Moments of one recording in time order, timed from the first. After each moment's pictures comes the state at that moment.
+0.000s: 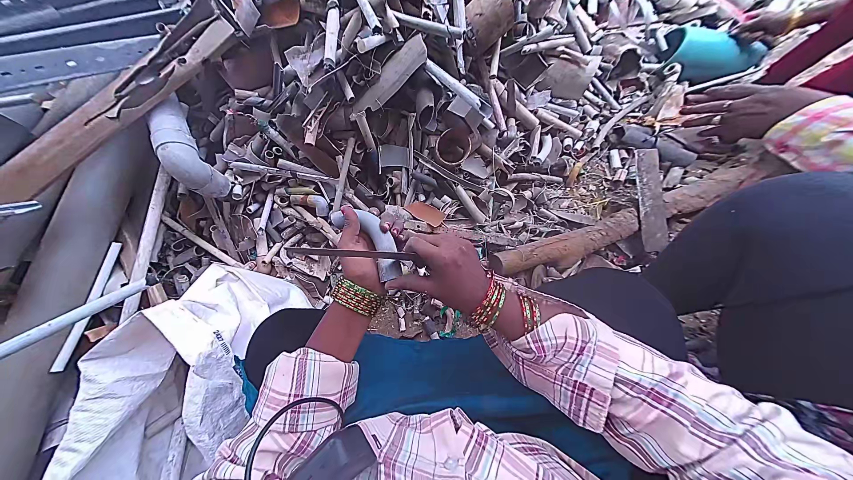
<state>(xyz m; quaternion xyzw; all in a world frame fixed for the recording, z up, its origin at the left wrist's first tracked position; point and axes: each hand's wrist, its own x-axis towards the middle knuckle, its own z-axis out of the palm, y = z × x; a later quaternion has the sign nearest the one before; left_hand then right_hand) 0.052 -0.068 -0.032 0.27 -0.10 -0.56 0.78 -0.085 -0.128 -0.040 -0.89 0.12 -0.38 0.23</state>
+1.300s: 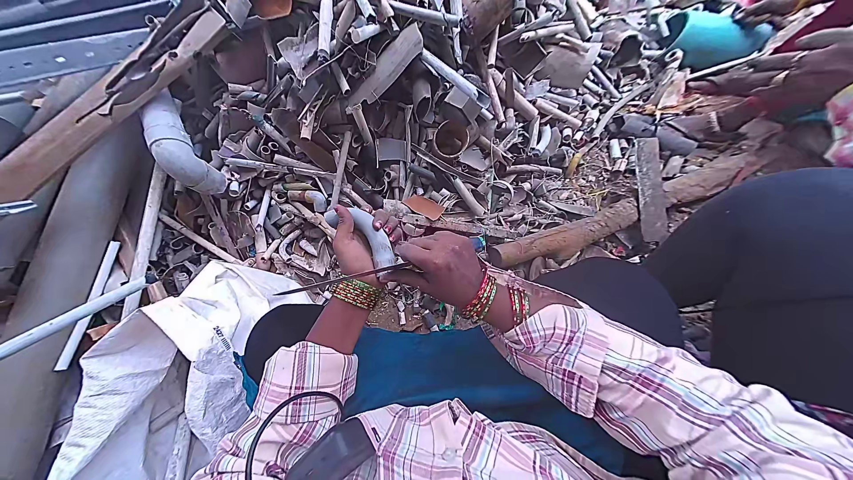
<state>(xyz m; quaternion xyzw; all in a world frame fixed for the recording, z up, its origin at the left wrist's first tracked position) 0.050 -0.069 -0.034 0.28 -0.04 -0.53 0.80 -0.084 -0.123 -0.047 -0.90 0.10 -0.40 0.15</state>
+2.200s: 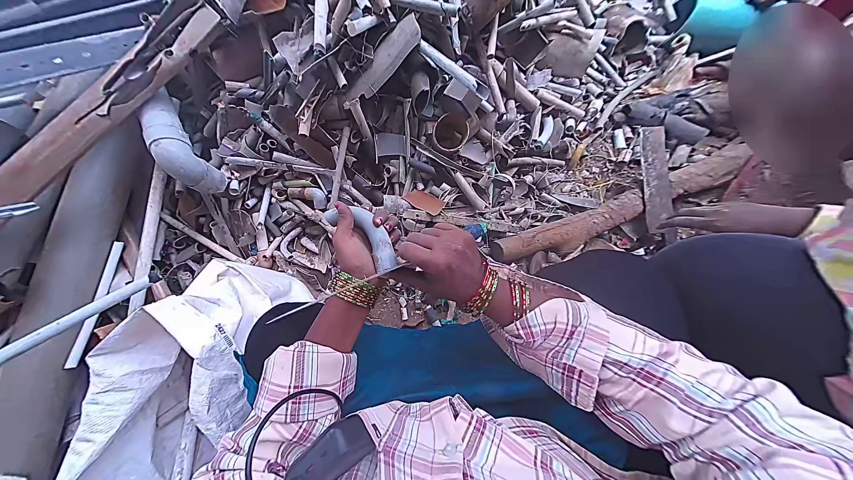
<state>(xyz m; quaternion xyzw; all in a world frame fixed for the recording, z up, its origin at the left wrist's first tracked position) 0.046 -0.068 -0.028 0.35 -0.03 -0.51 0.78 -0.084 -0.123 -0.044 -0.90 0.07 -0.42 0.11</state>
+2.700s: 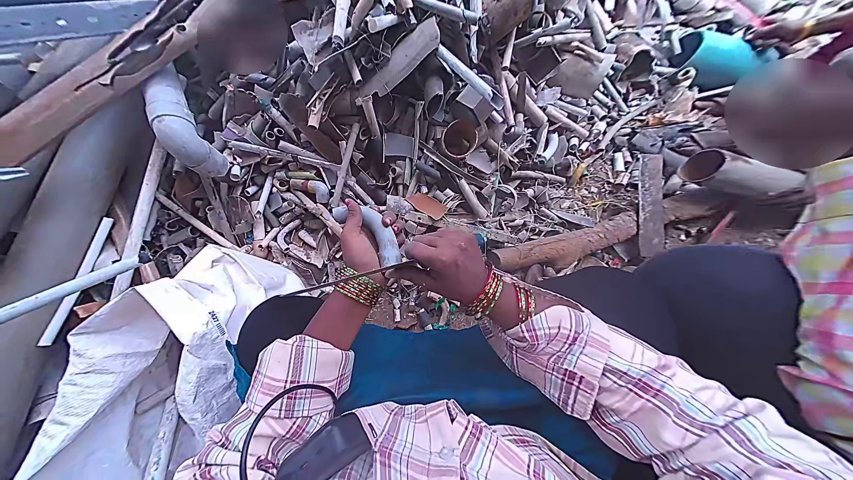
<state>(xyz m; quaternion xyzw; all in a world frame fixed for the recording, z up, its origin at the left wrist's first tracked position) 0.044 -0.068 -0.025 0.38 0.02 -0.50 0.78 -0.083 -0.129 -0.048 -0.91 0.05 -0.39 0.16</state>
